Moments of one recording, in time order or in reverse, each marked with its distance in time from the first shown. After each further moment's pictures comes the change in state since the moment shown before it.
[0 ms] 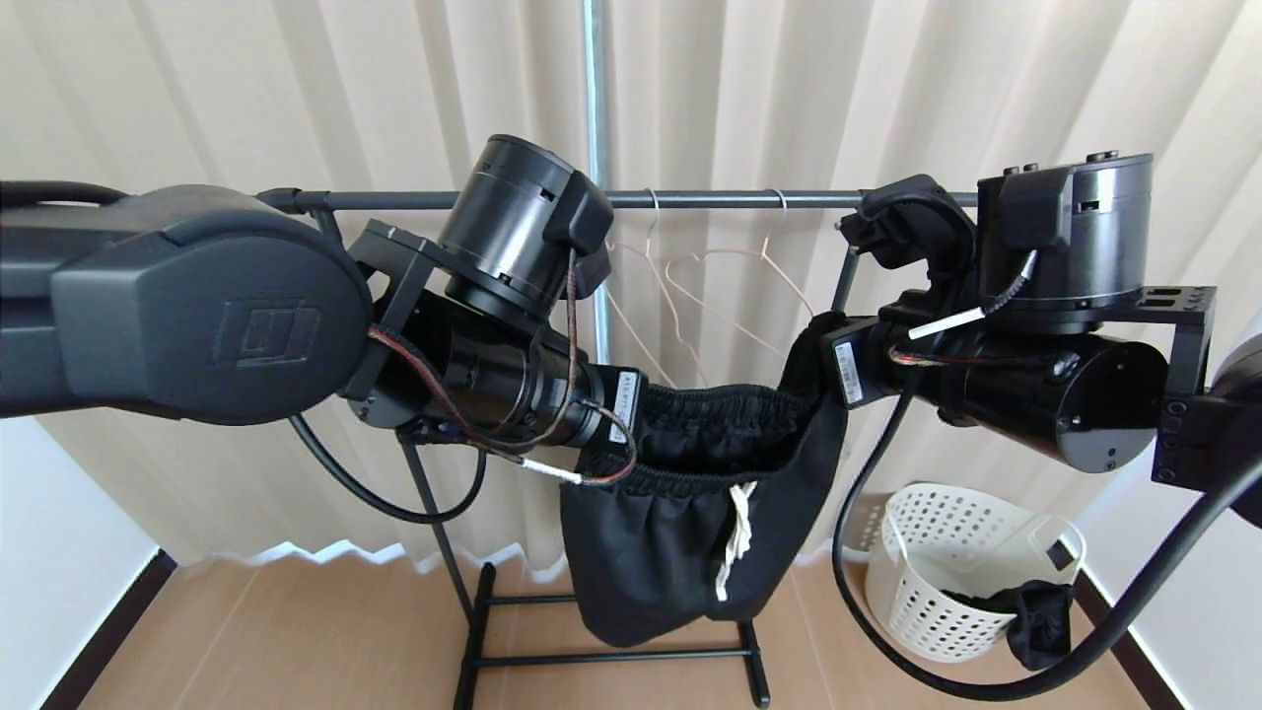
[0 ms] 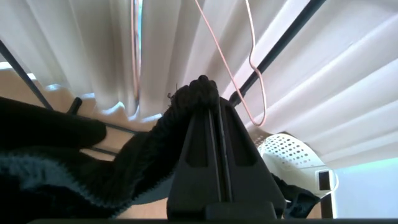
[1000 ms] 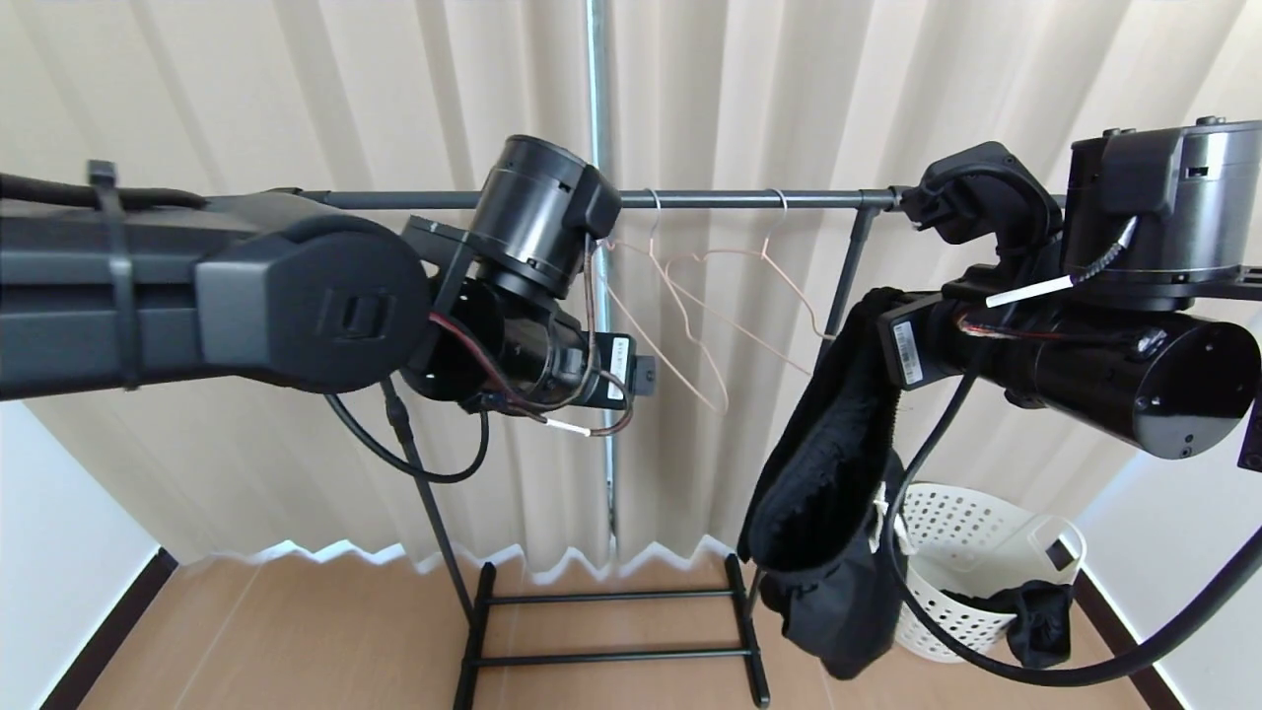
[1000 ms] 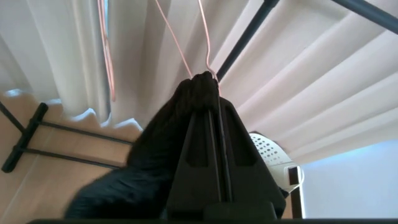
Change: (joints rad) left arm 0.047 0.095 -0.092 -0.056 0.167 0.006; right arm -0.060 -0.072 0.026 -0.004 -0.043 -0.090
